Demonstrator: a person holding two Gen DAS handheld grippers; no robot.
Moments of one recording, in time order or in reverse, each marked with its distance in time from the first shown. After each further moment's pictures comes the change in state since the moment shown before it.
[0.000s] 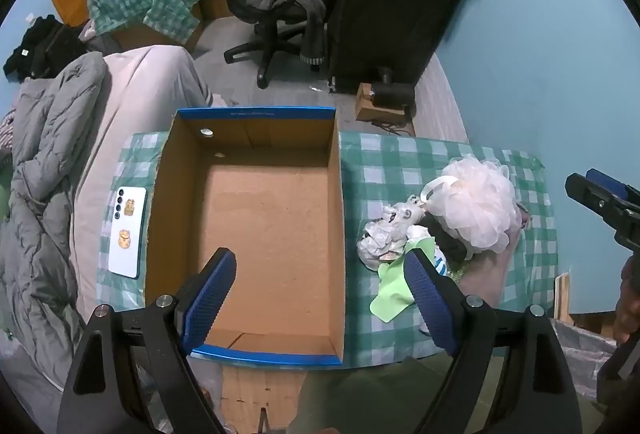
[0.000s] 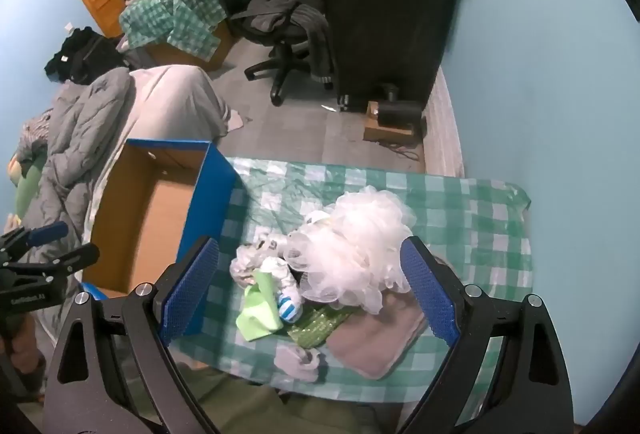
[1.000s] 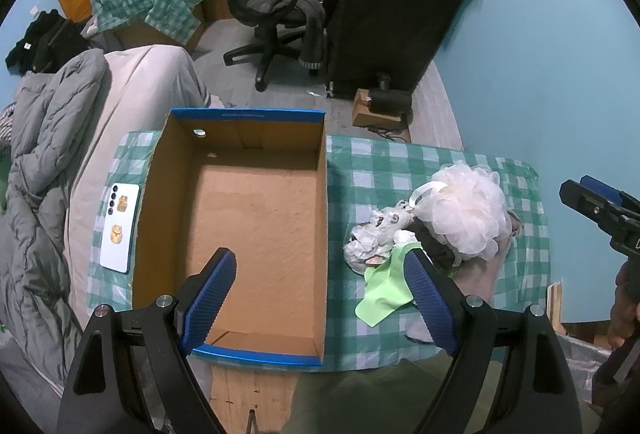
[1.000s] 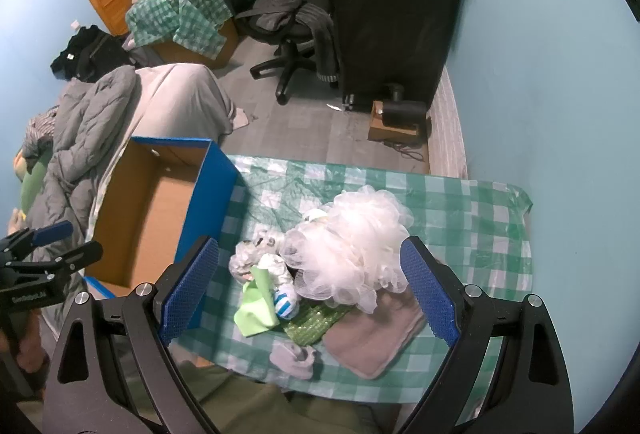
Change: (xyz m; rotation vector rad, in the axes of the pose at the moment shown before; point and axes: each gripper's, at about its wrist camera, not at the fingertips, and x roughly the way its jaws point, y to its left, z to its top) left arm -0.004 -0.013 -0.003 -0.023 -0.027 -0.005; right arm -0.003 -0.008 0.000 0.002 -0.004 0.011
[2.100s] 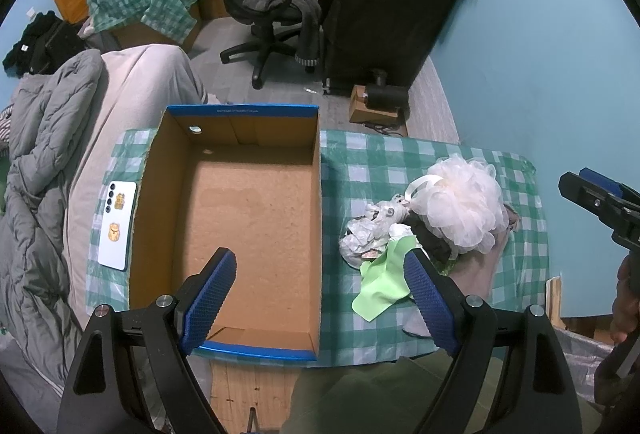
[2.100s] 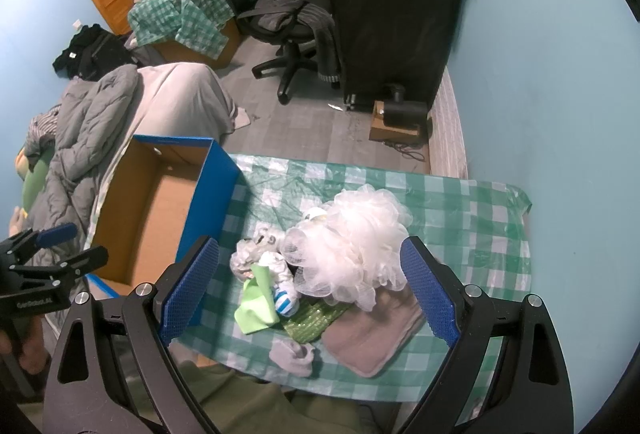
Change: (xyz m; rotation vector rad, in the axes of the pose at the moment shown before) left arm 0.000 -0.004 -0.003 0.000 0.008 -0.005; right arm -0.002 0.000 -0.002 -0.002 0.003 0.006
